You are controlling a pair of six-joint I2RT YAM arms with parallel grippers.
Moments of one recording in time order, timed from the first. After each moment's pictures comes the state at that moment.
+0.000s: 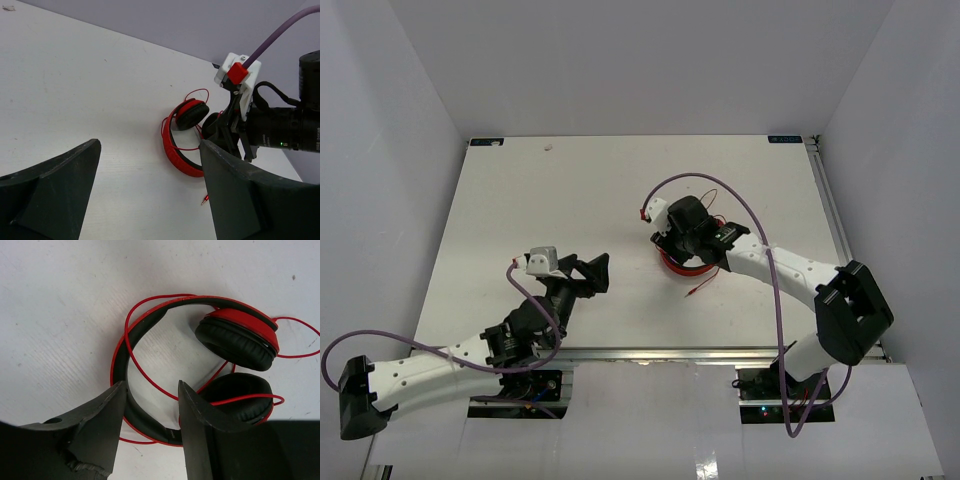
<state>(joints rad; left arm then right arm) -1.18 0.60 0.35 0.32 -0.93 -0.39 0.77 1.51 1.05 -0.34 0.10 -0.35</state>
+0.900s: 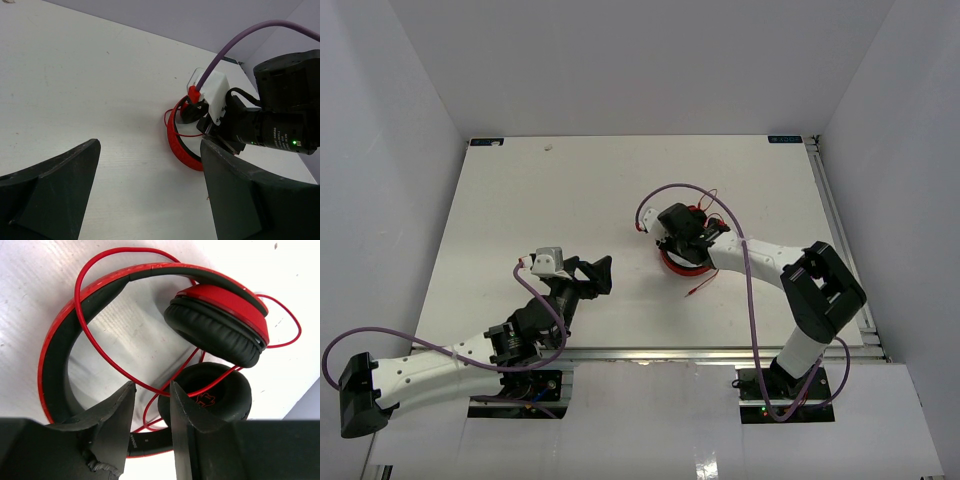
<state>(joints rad) -1.18 0.63 0.35 0.31 -0.94 -0.41 0.77 1.68 1.05 -0.29 0.34 -0.52</state>
